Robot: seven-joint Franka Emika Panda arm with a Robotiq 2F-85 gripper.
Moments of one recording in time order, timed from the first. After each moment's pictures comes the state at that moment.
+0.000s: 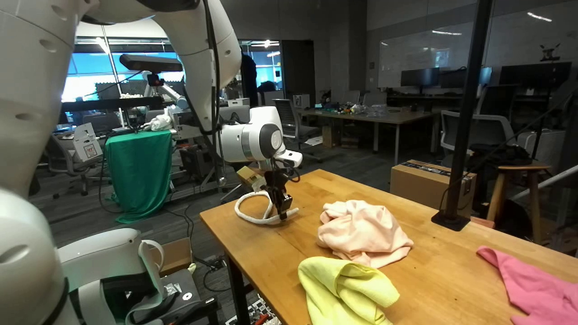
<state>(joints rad) 0.44 0.41 0.11 -2.18 -0.26 2.64 0.76</state>
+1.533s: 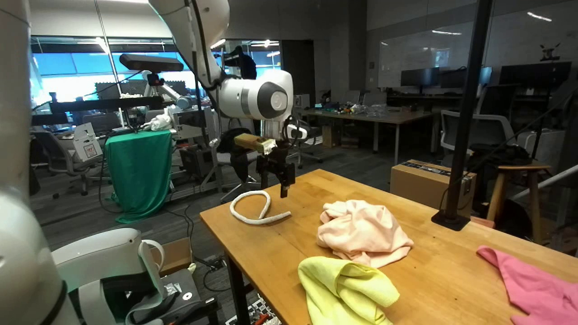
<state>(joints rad) 0.34 0.23 0.19 -2.12 0.00 2.21 0.32</state>
